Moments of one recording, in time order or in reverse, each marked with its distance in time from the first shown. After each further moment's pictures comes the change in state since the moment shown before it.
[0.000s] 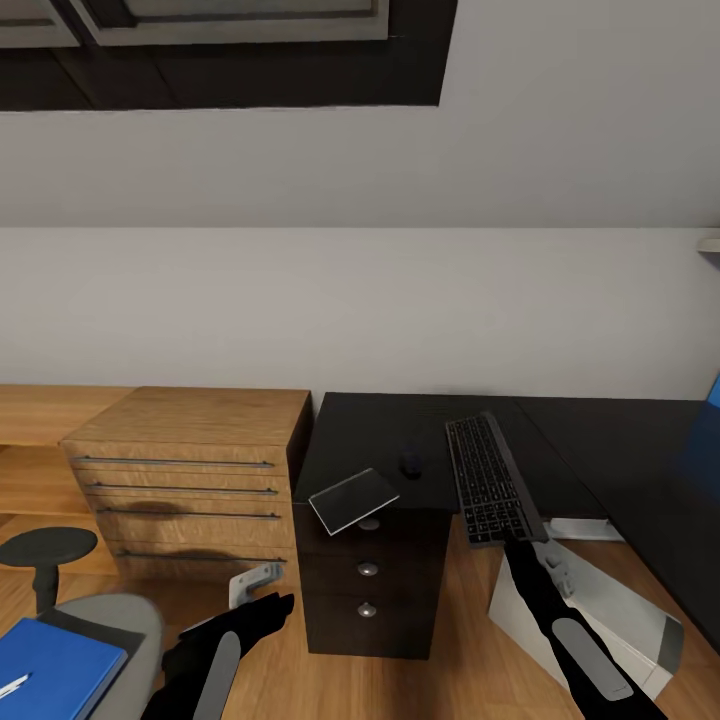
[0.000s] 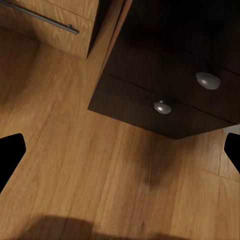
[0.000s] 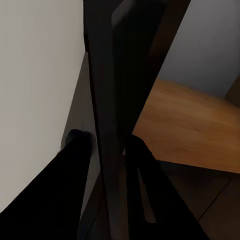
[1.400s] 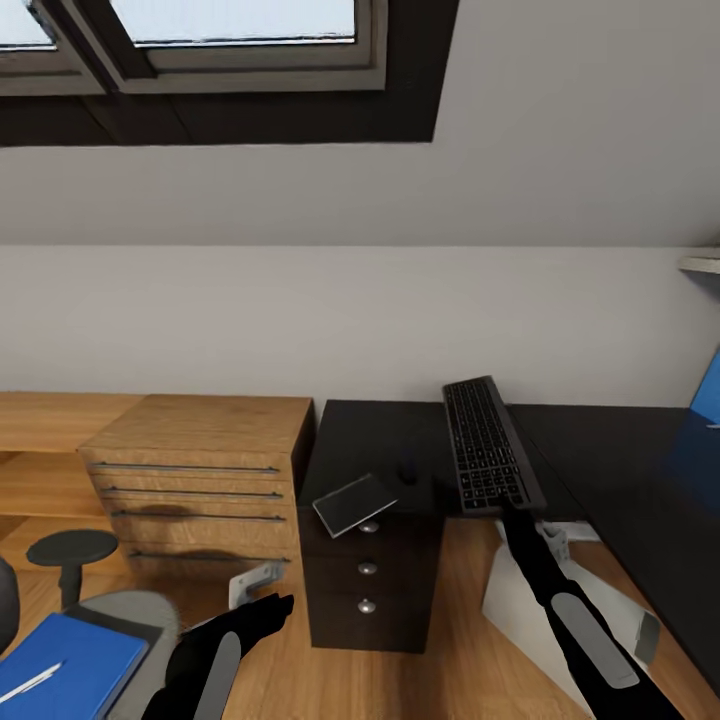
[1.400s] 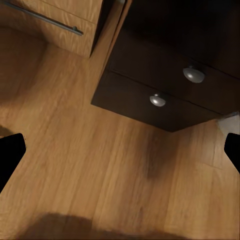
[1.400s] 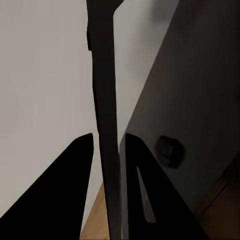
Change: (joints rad) left arm 0.000 0.000 -0.001 0.003 -0.005 -0.002 0.006; right arm 0.017 -0.007 -0.003 -0.205 -0.004 0.000 -0.011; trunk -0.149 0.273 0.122
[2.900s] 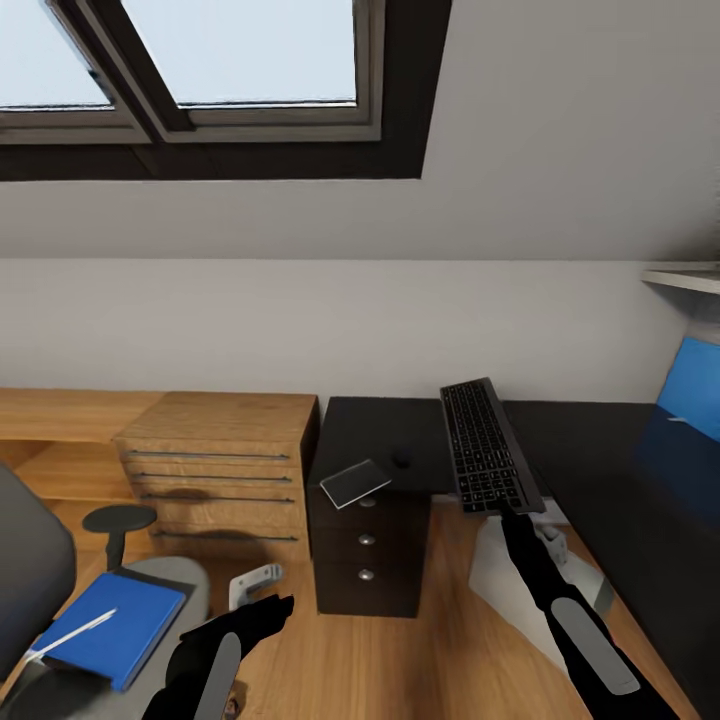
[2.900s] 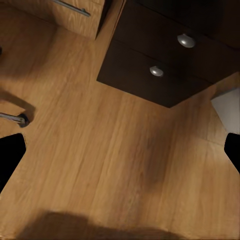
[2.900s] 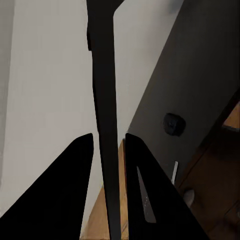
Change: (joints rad) left arm 0.000 0.000 0.000 0.005 0.003 0.000 0.000; right arm 0.012 0.001 0.004 -0.002 0.006 0.001 0.007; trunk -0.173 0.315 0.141
